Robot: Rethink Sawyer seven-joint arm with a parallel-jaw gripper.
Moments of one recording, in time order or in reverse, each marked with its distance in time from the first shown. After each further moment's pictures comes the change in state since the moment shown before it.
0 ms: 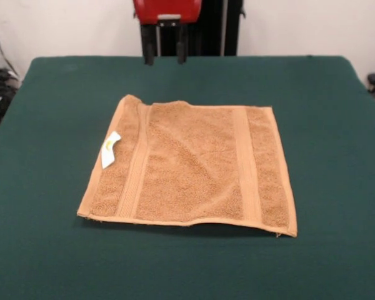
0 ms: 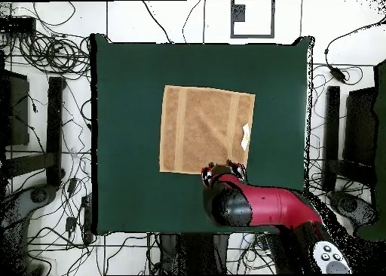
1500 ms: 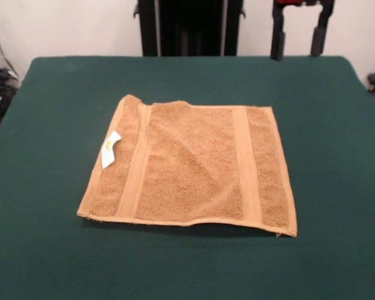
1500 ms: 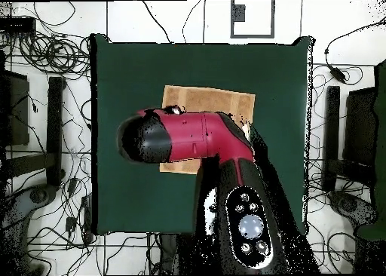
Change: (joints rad) arm 0.385 0.017 -0.056 -0.435 0.240 0.390 0.000
